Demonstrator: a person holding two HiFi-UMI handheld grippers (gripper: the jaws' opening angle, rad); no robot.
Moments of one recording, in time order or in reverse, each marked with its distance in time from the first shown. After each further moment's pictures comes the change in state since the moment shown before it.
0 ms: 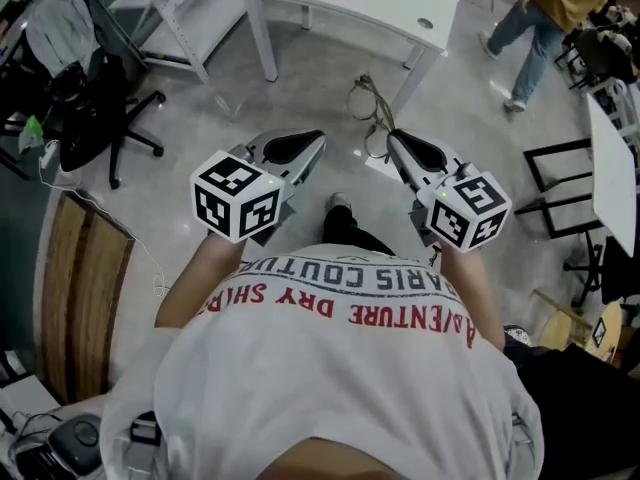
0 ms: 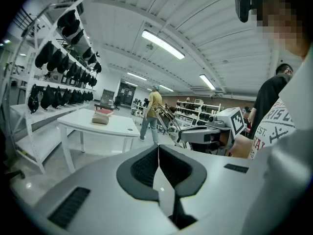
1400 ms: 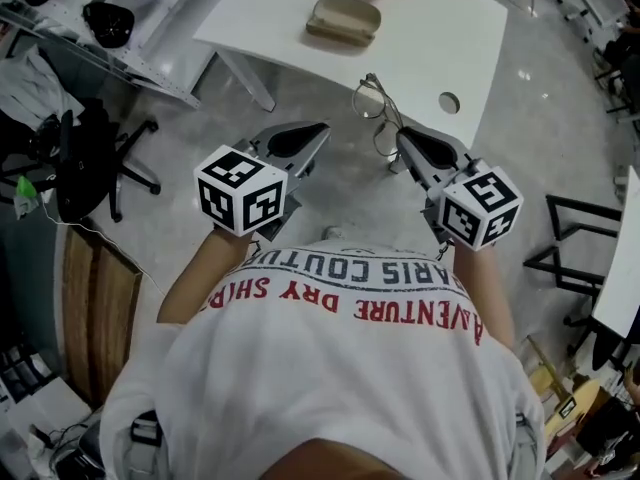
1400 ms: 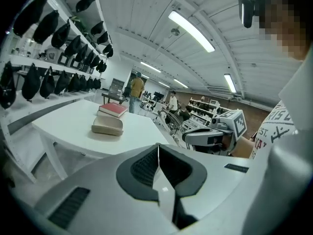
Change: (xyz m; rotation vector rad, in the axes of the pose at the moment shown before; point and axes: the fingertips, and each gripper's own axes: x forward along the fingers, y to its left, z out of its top) left arm 0.297 0.279 0.112 -0.135 0.088 0.056; right arm 0.250 -0.333 0.058 0.071 0.116 0.096
